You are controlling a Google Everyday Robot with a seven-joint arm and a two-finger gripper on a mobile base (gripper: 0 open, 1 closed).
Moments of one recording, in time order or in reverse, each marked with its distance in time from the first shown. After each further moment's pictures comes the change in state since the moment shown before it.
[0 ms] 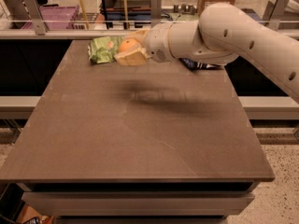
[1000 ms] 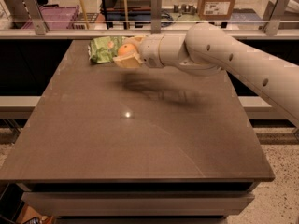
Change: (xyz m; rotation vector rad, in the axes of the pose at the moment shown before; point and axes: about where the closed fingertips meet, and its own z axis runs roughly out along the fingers) arm 0.036 -0.031 0.042 0.106 -0.024 0.003
